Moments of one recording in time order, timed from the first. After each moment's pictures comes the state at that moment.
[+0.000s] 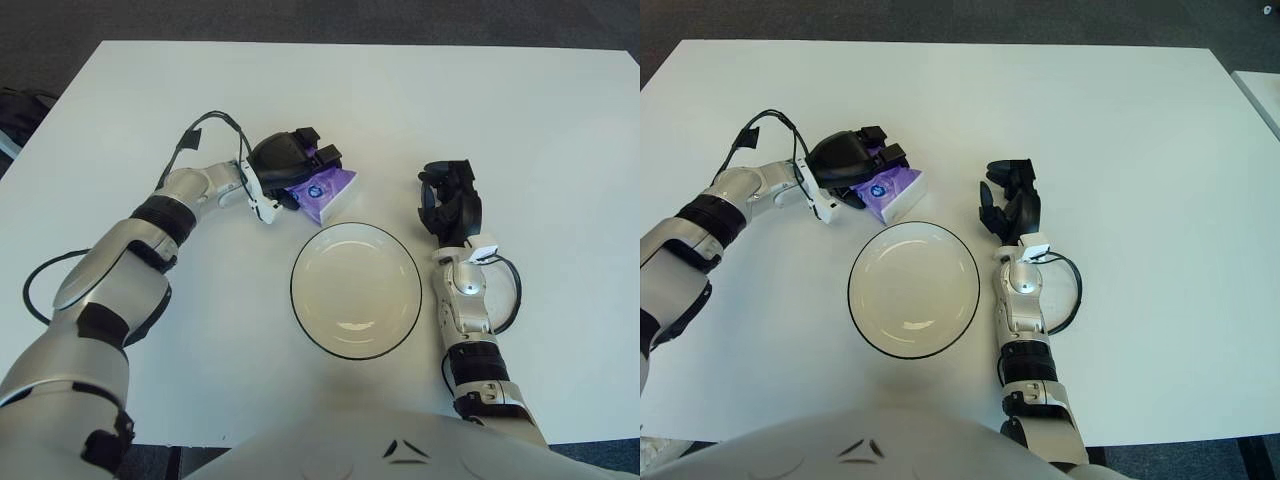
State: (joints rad) left arm -0.93 0.56 -0.75 0.84 1.00 -0.74 0.41; right arm -0.16 0.10 -0.09 0.30 0.03 -0.41 -0.11
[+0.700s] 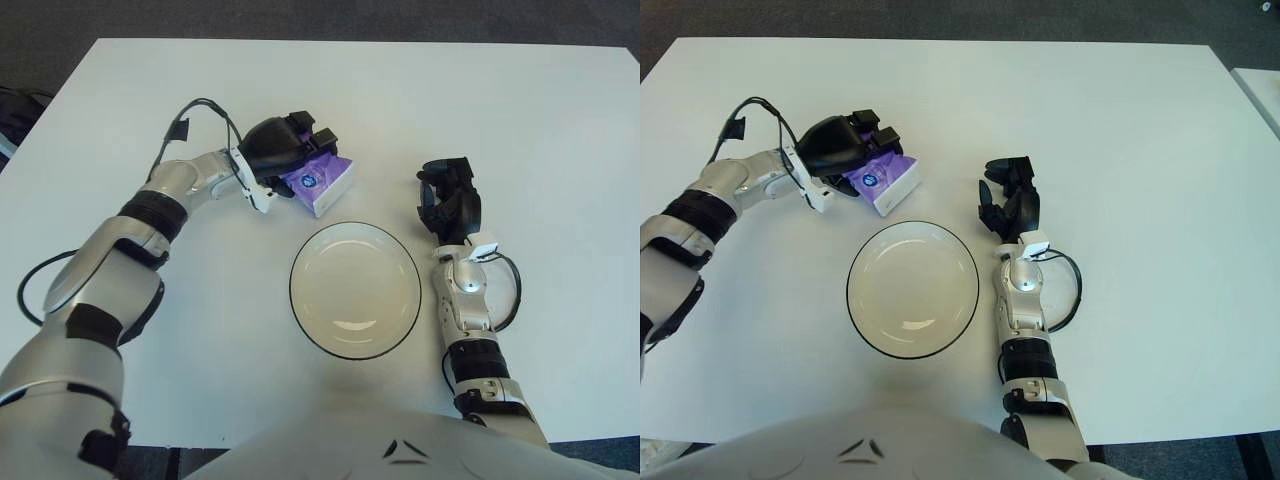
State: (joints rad) left arm -0.92 0.61 -0.61 0.72 0.91 -0.75 0.35; right arm -0.17 0.09 -0.09 0.30 0.03 -0.41 -0.10
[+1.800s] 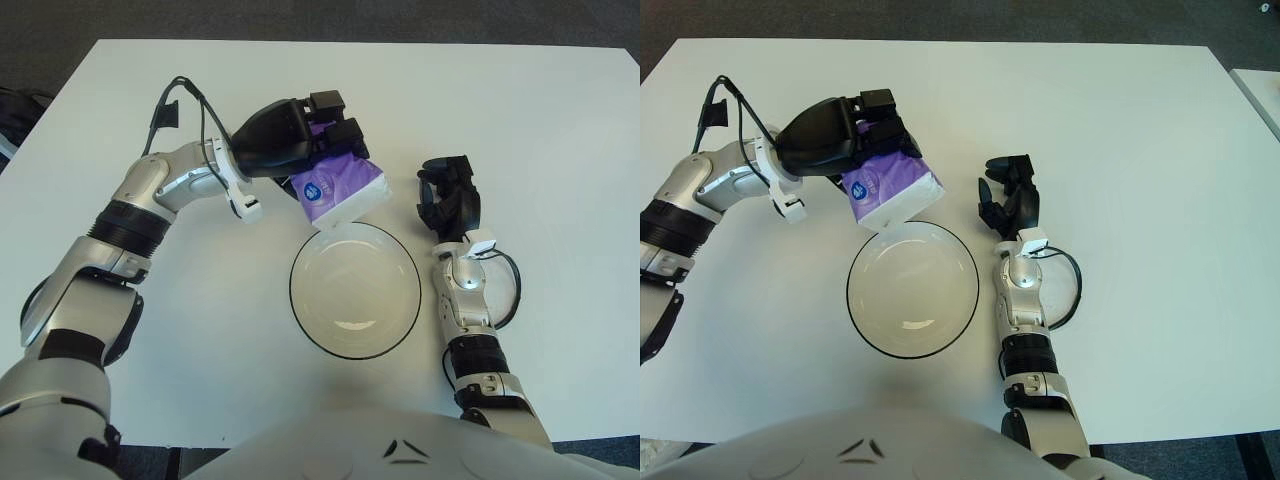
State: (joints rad) left arm -0.76 0.65 -0.40 0.31 0.68 -1.01 0.15; right arm -0.19 0.09 -0.09 0.33 0.01 -0.42 -0.13
